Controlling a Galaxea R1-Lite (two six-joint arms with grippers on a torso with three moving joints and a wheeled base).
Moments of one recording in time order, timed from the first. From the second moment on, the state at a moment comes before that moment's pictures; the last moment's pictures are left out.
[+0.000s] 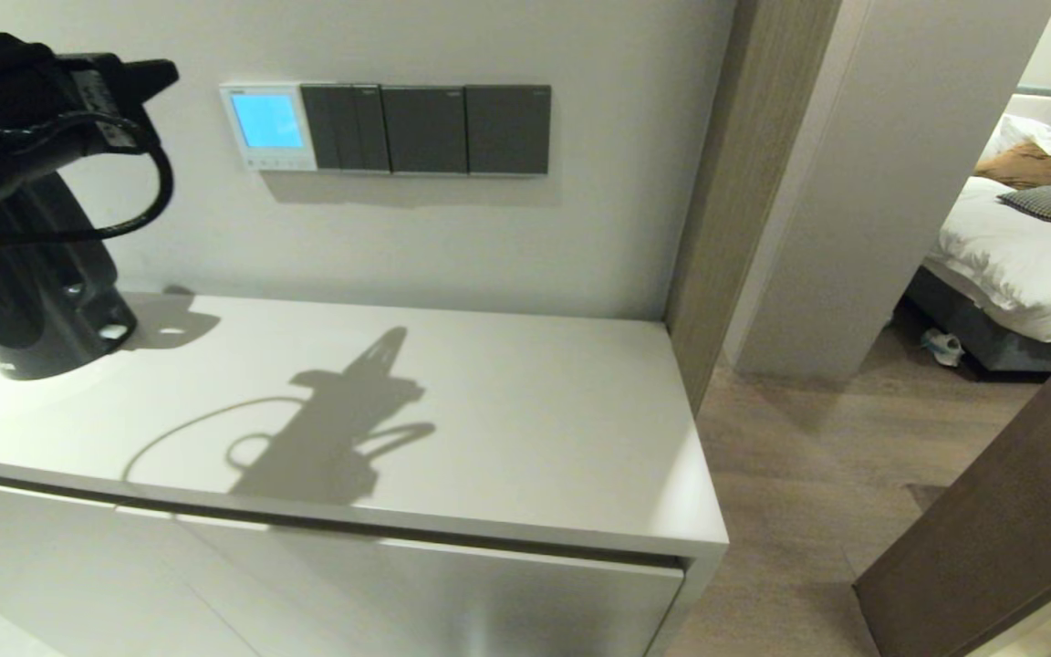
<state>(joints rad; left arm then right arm) -0.11 1.44 -1.18 -0.50 -0.15 0.00 0.01 0.00 0.00 0.01 0.00 0.03</state>
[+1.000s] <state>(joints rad) 0.05 0.50 -0.36 -0.35 -0.05 0.02 0.01 0.00 0.00 0.01 0.00 0.03</state>
